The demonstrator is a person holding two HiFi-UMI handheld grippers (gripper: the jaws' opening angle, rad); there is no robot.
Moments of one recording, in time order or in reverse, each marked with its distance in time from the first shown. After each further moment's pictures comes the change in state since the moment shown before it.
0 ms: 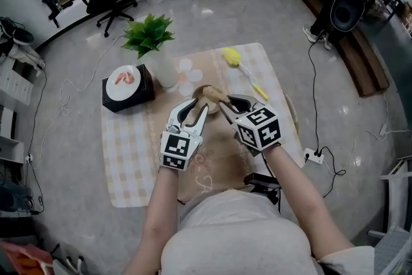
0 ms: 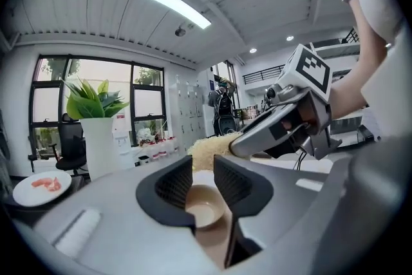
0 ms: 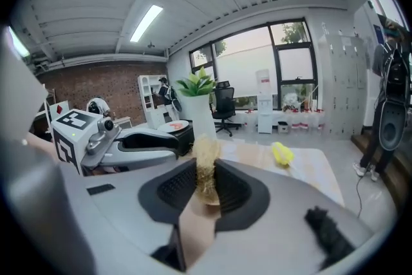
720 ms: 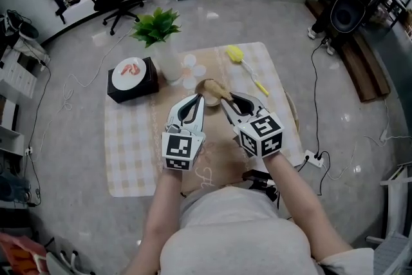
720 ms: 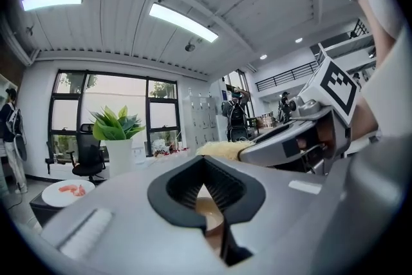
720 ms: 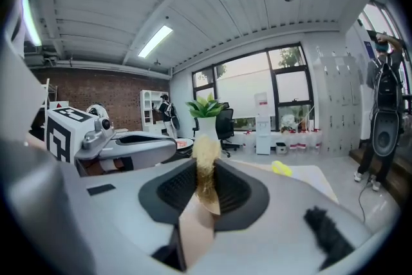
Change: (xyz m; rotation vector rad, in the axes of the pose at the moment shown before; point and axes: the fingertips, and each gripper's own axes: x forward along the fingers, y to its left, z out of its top) left arm -0.039 -0.006 0.040 0.000 -0.103 0.150; right arm -0.036 0.030 0.018 -0.047 -0.204 -0.040
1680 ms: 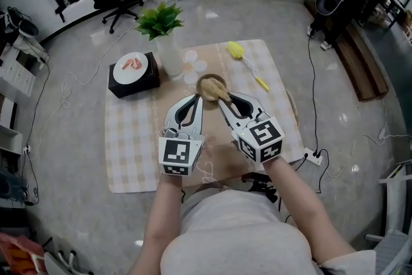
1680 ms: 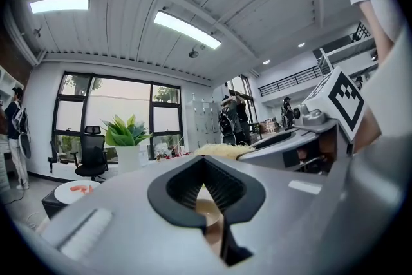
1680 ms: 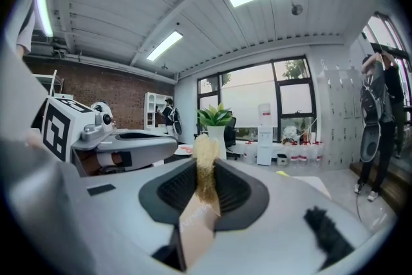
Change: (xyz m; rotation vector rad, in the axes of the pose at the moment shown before) left arm -0.036 -0.004 0.019 -0.014 -0.046 0.028; right arm -0.016 0.034 0.011 -0.071 -0.073 0.001
